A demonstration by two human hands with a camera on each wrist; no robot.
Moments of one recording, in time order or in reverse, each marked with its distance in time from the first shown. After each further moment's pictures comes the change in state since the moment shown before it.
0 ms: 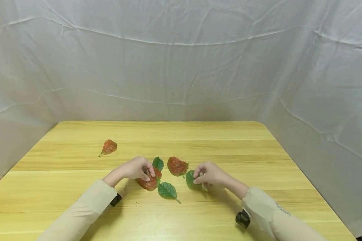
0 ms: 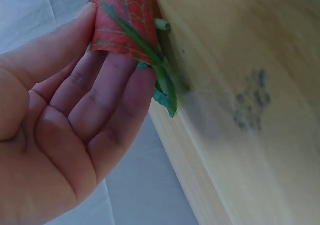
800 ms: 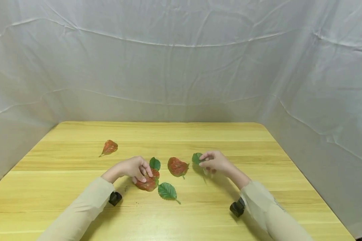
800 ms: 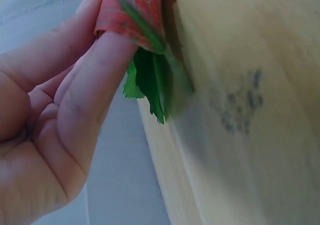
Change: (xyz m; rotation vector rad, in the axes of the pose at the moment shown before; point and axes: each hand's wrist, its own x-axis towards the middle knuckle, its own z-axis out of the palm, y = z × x) left_hand -0.002 -0.007 -0.003 -0.288 -0.062 -0.297; right_hand 0.017 0.014 -0.030 0.140 0.160 0.039
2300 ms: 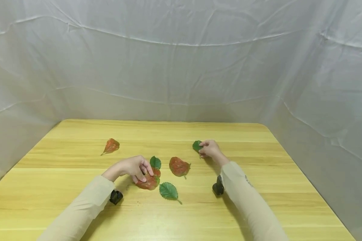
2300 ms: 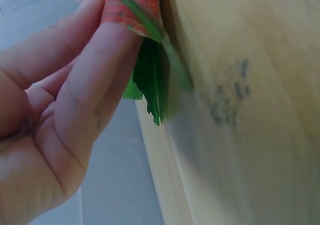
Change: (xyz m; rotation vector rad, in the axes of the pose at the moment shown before) left_hand 0.003 -0.005 -0.003 -0.075 -0.015 -0.078; right_hand 0.084 0.019 -0.003 0.123 0.209 0.158
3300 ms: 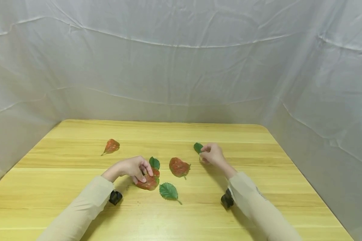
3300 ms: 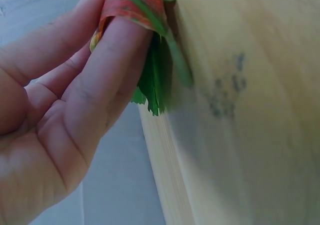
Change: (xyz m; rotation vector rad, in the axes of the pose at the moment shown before) left_hand -0.004 0.001 -0.002 -0.012 -0.034 0.045; right_hand -0.044 -0.009 0.001 -0.180 0.095 -0.164
